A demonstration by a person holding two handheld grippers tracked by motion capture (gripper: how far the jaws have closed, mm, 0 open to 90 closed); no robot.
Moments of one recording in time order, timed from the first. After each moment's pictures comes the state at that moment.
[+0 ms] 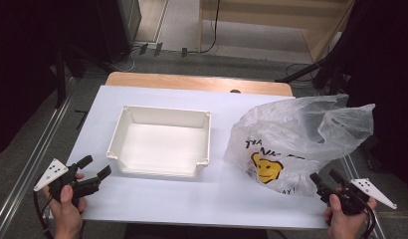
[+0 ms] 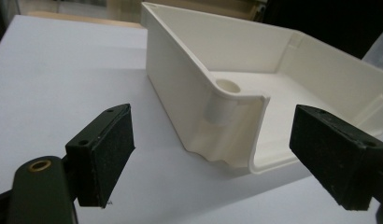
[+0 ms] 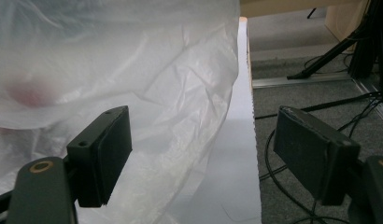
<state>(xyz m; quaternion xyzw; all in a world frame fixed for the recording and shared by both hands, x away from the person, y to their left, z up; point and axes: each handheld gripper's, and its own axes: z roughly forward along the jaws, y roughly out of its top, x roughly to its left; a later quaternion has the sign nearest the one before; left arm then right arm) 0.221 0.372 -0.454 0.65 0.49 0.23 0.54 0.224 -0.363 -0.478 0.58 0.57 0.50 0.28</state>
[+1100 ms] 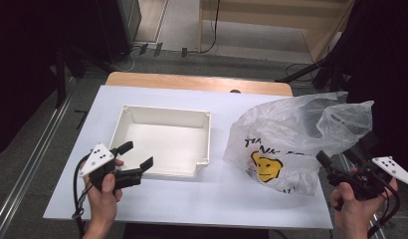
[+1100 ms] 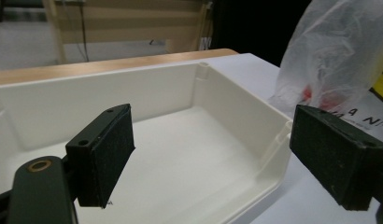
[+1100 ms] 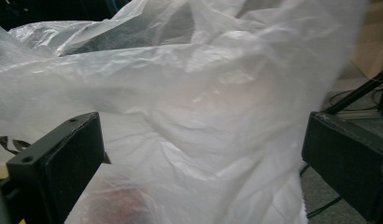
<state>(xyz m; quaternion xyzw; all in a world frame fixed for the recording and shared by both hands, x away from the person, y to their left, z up) 0.240 0.242 -0.384 0.71 0.40 0.22 0.55 0.231 -0.334 -0.368 0.55 0.56 0.56 0.28</state>
